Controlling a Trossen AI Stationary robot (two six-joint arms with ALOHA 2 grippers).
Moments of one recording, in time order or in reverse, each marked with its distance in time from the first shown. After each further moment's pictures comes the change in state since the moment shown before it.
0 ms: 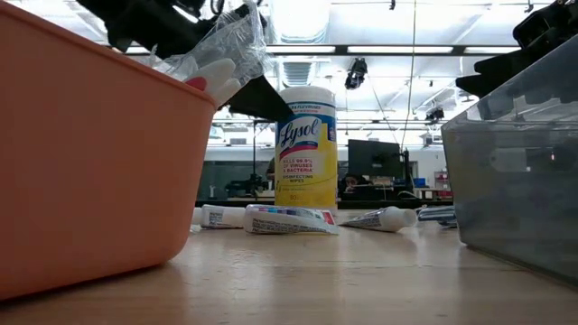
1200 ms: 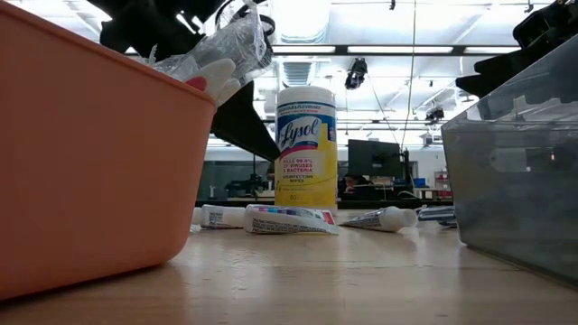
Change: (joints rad) left arm -0.062 0.102 0.080 -0.213 0.096 -0.129; right arm 0.000 0.000 0.000 0.000 0.000 0.000
